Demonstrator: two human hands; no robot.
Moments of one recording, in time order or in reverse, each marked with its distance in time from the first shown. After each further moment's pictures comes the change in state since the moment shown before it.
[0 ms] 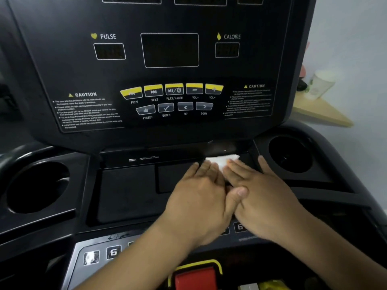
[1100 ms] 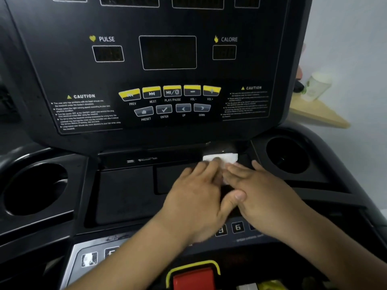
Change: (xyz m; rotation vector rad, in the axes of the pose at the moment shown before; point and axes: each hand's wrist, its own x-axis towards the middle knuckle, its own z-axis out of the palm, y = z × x) left_hand 0.001 -0.007 0.005 -0.057 0.045 0.028; right_hand 0.000 0.010 -0.002 0.118 0.019 -0.071
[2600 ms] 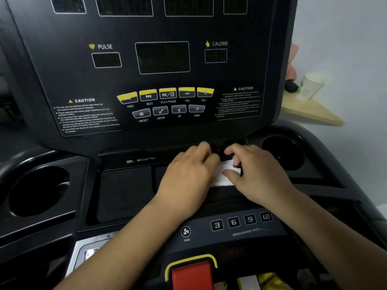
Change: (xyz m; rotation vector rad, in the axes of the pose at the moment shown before) left_hand 0.016 -0.015 -0.009 0.070 0.276 0.053; right_hand 0.018 0.016 -0.001 0.160 0.395 0.168
